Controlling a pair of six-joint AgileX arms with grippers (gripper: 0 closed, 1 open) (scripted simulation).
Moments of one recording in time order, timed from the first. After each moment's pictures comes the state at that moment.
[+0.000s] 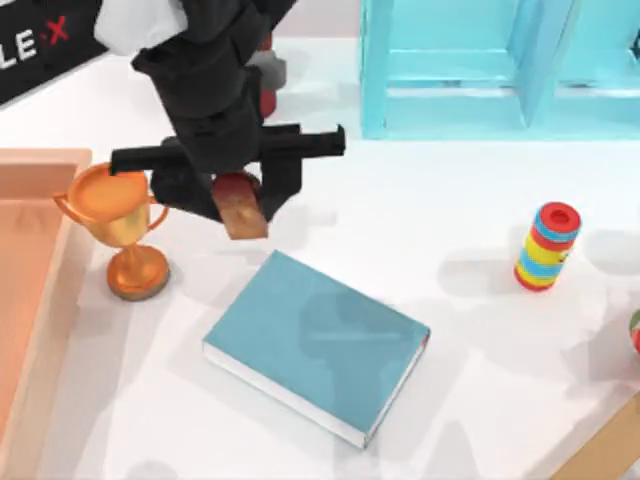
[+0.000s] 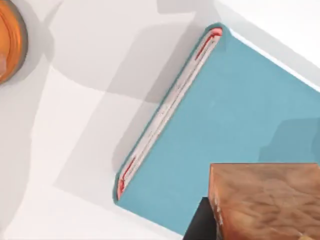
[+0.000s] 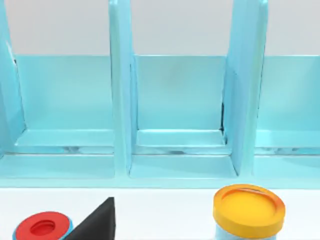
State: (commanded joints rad) left arm -0.55 1.91 1.68 -1.21 0.06 -0.53; right arm 0.00 0.00 0.00 0.00 0.00 0.00
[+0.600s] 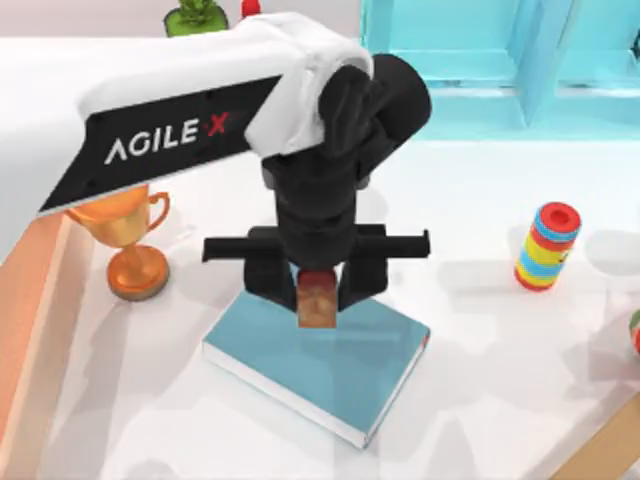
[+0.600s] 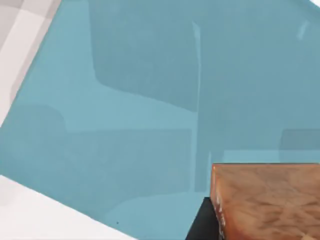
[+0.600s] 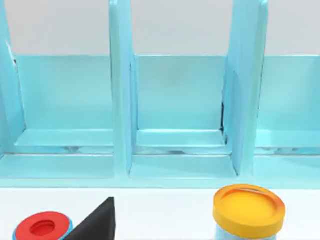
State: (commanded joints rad) left arm -0.76 2.03 1.62 -1.15 0.00 -0.73; right arm 0.00 0.00 0.00 0.00 0.00 0.00
